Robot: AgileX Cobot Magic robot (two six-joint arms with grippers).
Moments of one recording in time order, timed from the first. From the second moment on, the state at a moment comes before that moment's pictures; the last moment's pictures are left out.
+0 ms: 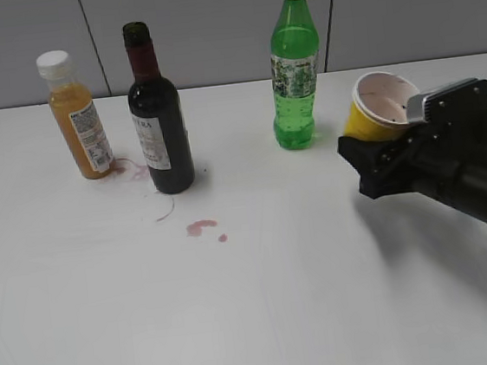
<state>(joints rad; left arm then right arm) 0.01 0.00 -0.47 -0.13 1.09 0.17 0.26 1.93 -0.47 -0.37 -1.17 0.18</state>
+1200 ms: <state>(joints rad) 0.01 0.00 -0.47 -0.13 1.09 0.17 0.34 2.31 -1.12 -1.50 -1.12 0.57</state>
